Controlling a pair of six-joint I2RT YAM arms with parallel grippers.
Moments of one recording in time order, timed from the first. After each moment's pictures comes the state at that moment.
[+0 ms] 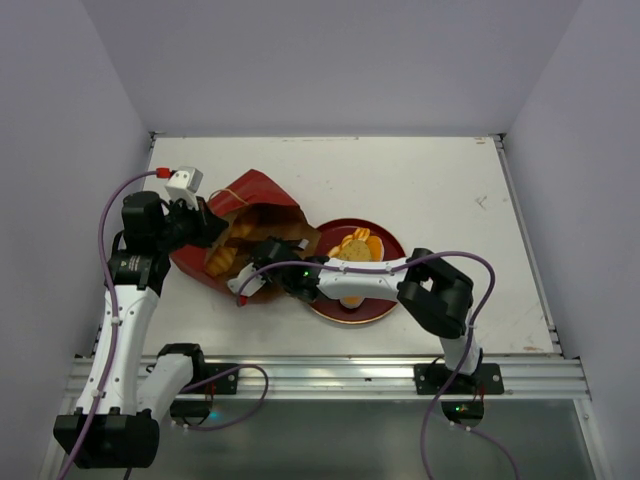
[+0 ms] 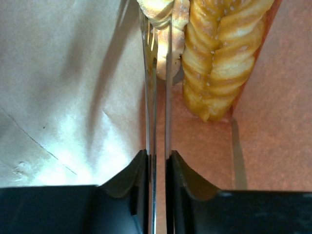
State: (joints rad) left arm 0.02 0.88 0.91 -0.52 0.51 -0.09; right arm 1.16 1.98 1.35 -0.01 0.40 -1.35
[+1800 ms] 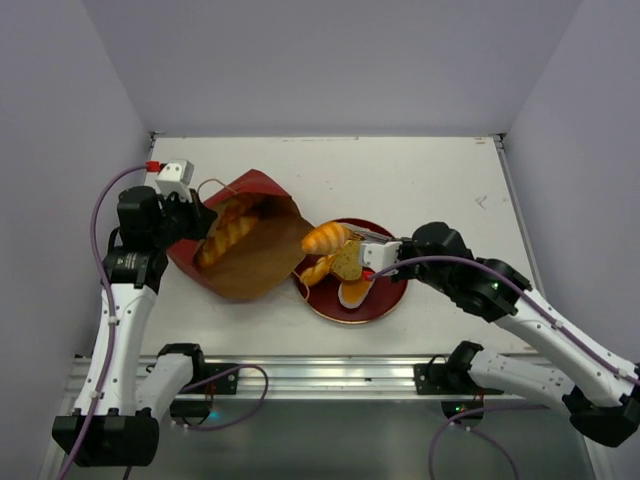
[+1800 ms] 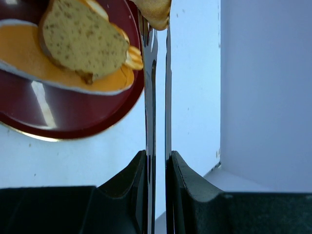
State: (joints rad) left arm 0.02 0.89 0.96 -0.52 0.38 -0.09; right arm 0.88 0.93 1.05 -0.77 0.24 -0.91
